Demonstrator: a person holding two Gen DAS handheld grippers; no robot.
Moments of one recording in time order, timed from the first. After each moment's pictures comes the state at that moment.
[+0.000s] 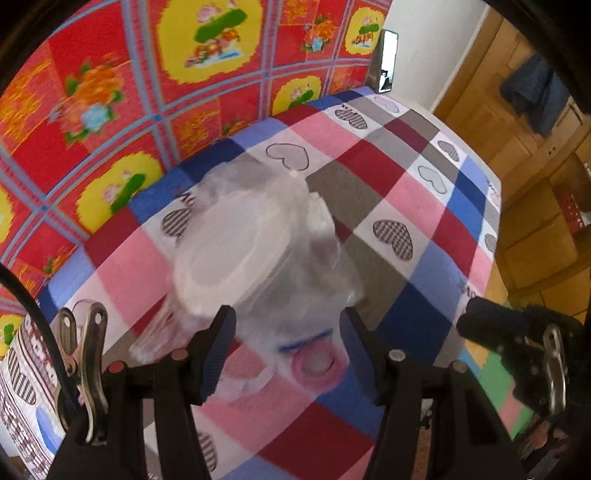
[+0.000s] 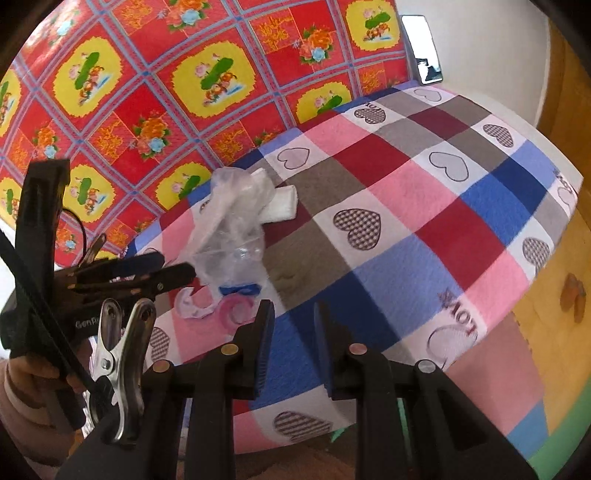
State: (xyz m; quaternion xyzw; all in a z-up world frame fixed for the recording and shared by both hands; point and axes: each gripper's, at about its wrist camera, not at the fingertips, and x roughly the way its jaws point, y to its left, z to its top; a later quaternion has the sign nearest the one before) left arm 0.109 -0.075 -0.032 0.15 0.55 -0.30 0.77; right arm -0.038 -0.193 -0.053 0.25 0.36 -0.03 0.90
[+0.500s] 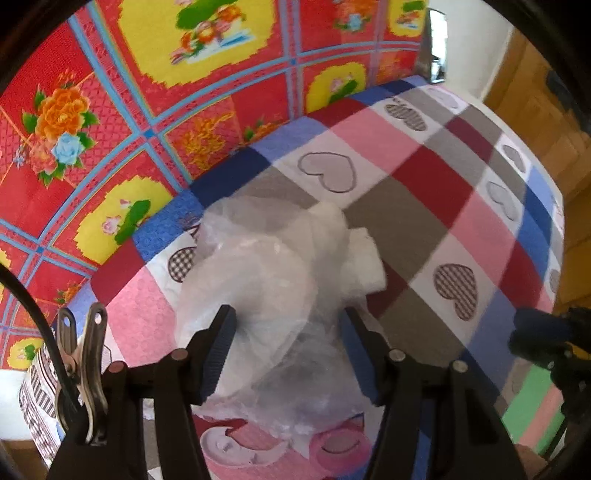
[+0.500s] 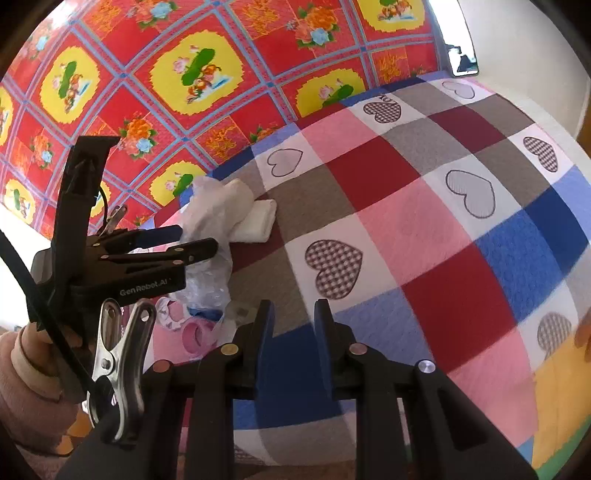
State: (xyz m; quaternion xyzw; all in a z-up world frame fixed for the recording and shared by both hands) left arm 0.155 -0.118 -0.066 0.20 0.55 -0.20 0.78; right arm 0.011 -0.261 -0.073 0.25 0.39 0.06 0.89
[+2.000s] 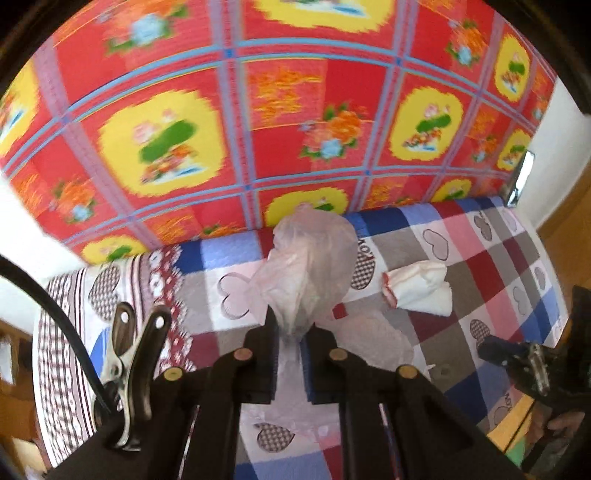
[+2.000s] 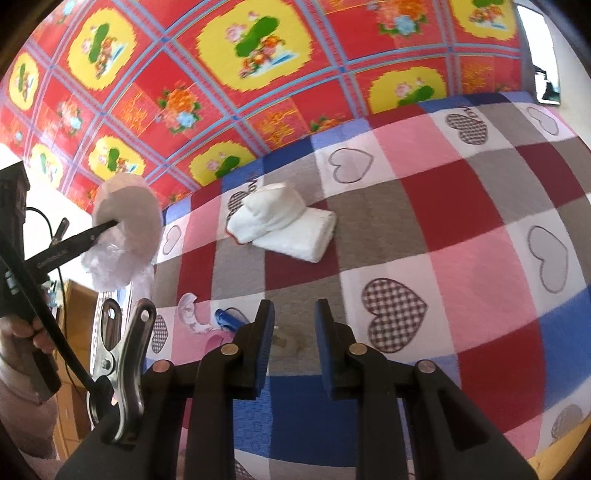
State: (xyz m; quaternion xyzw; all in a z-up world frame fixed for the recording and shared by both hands) left arm 0.119 0.042 0.029 0.03 0.51 -0.04 0.86; right arm 0.053 -0.223 -0.064 0.19 0.40 0.17 0.88
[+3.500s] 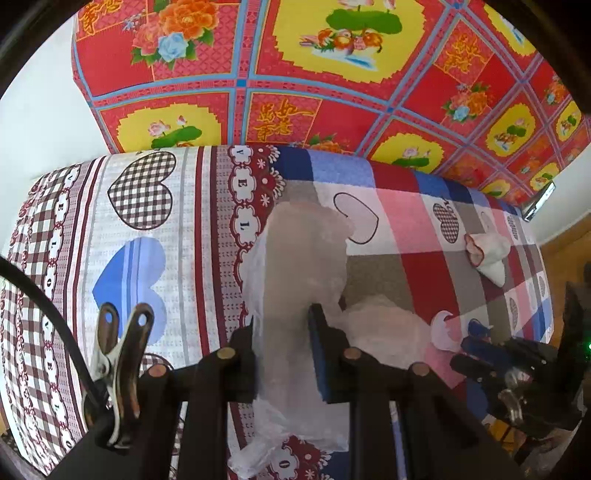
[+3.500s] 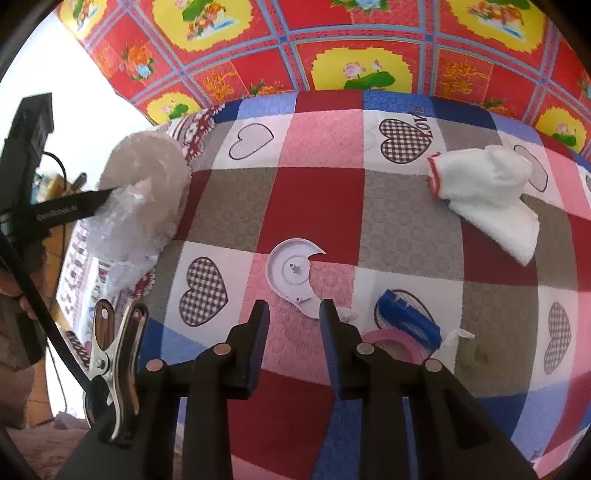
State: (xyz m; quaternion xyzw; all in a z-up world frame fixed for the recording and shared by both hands) left arm 0.106 0.183 -0.051 -0.07 0.57 -0.05 0.82; right arm 0.080 -0.039 -0.082 0.01 0.46 0.20 0.86
